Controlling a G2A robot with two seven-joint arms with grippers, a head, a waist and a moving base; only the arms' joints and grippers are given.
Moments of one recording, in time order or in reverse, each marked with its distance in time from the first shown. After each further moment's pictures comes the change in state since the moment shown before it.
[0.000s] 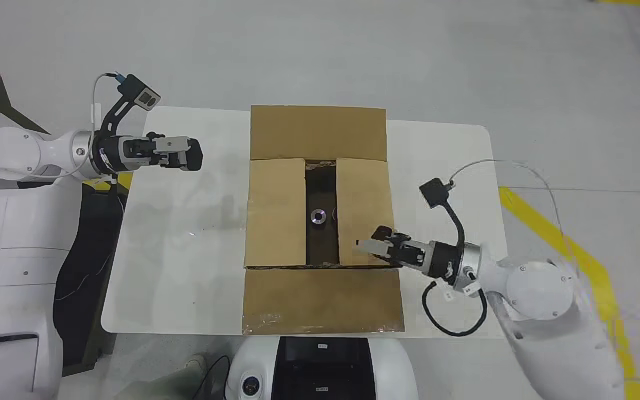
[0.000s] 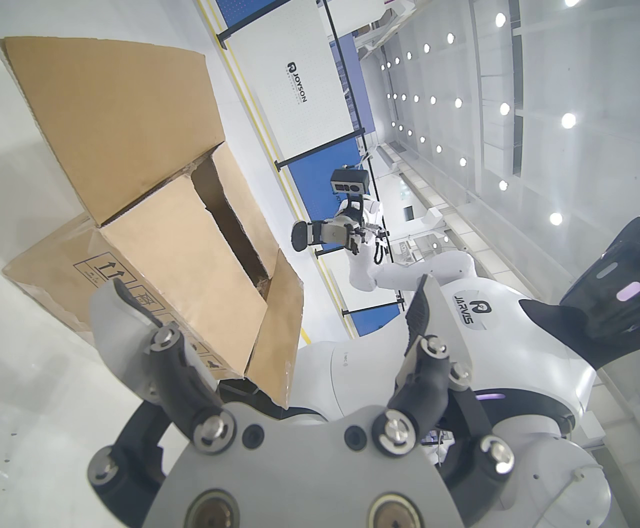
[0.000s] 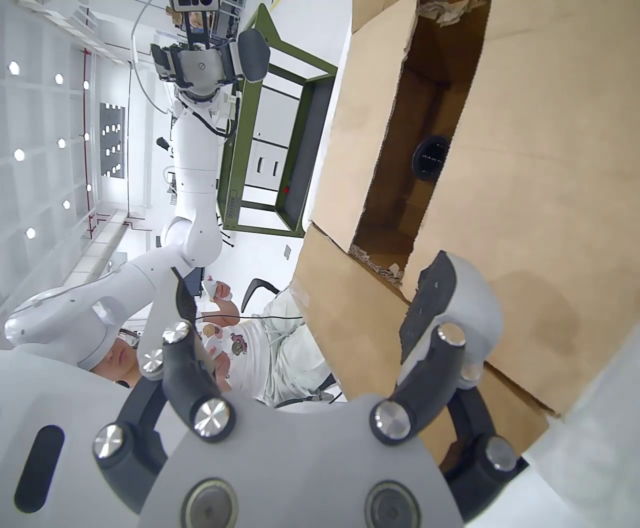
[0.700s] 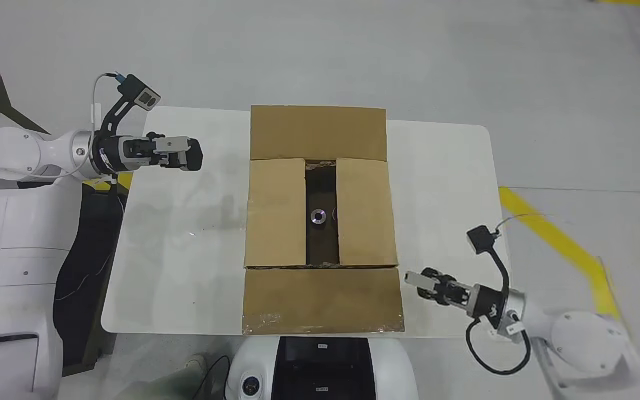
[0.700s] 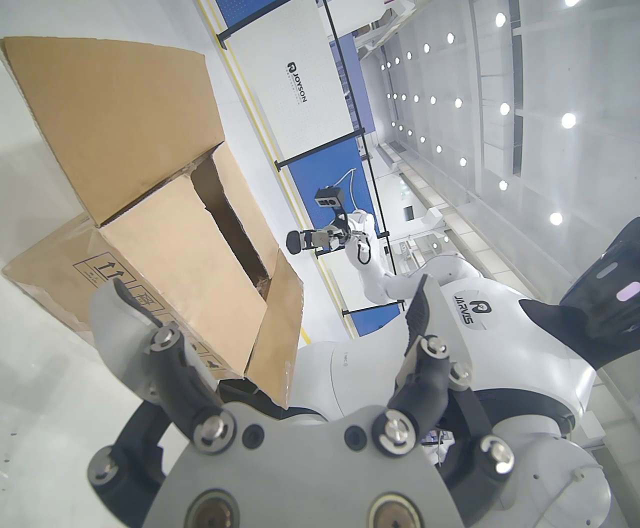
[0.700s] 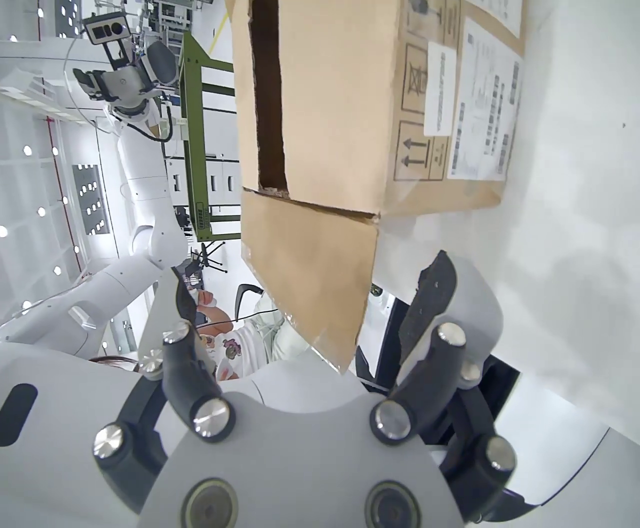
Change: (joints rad) left arm 0.000 0.000 0.000 0.000 0.000 0.000 0.000; right arm -0.390 0.036 0.278 -0.023 0.013 -0.093 0.050
